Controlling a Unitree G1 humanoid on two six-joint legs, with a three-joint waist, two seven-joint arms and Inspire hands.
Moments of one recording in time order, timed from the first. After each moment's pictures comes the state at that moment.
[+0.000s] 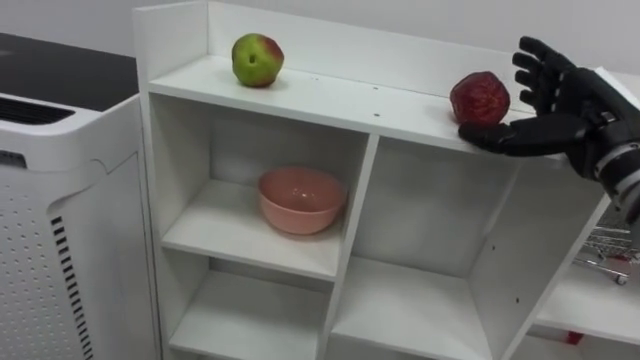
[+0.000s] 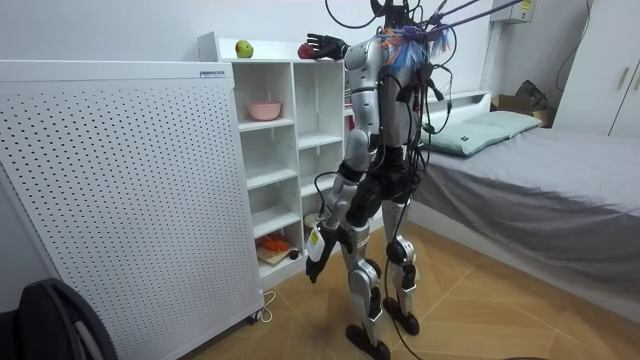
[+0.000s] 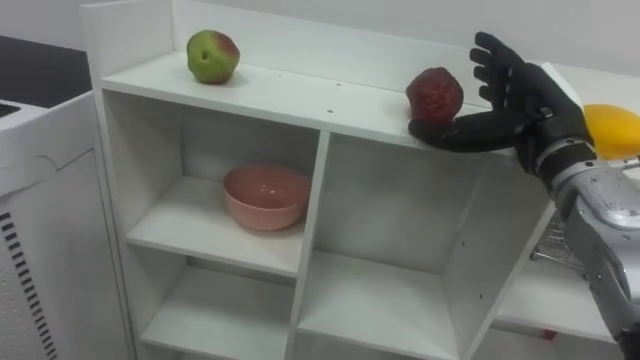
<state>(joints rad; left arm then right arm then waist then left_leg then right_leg) 0.23 0.27 0.06 0.98 0.48 0.11 0.03 -0.81 -0.70 0.06 0.59 0.44 -0.02 0.13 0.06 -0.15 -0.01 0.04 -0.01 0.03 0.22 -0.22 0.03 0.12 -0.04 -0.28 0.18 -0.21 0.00</state>
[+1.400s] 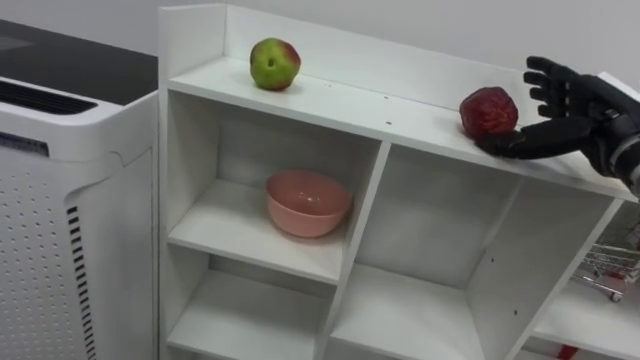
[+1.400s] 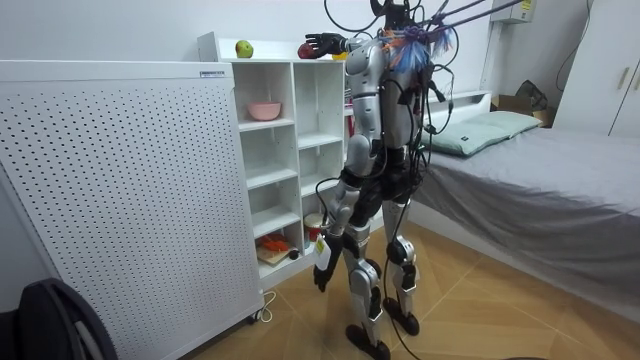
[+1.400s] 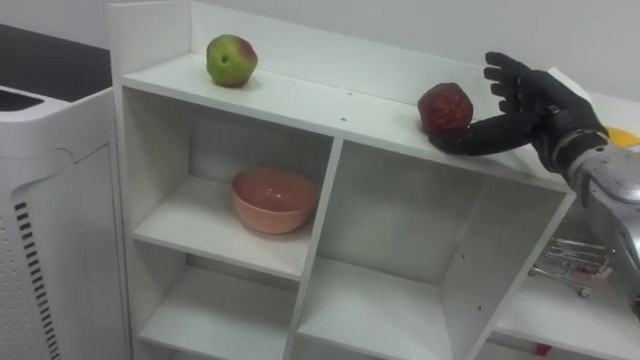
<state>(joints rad) 0.24 0.30 0.07 1.02 0.48 0.14 -0.01 -0.93 -0.76 0.14 0.75 0.33 0.06 0.18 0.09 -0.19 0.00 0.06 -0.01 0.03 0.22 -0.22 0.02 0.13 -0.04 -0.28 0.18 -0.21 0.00</state>
